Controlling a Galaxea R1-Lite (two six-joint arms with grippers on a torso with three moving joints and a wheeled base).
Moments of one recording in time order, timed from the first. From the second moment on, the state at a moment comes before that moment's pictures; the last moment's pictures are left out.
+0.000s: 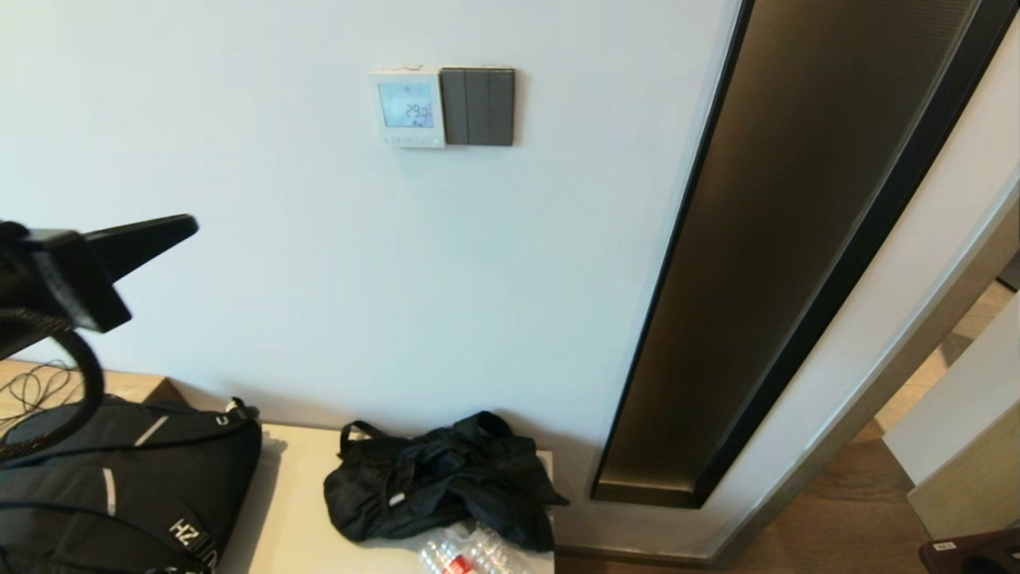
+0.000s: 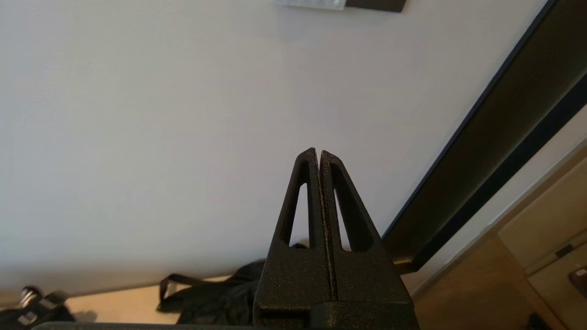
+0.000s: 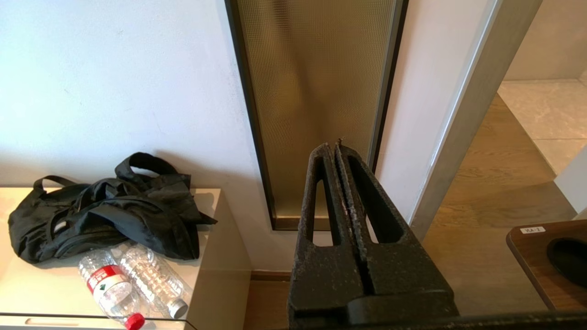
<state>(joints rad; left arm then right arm) -0.27 1.15 -0.77 -0.41 -0.13 -0.12 -0.02 0.00 0.00 -0.02 0.02 -0.02</state>
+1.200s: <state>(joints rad) -0.60 1.86 -1.41 -0.59 0.06 -0.16 -0.02 0.00 0.00 -0.02 0.02 -0.02</state>
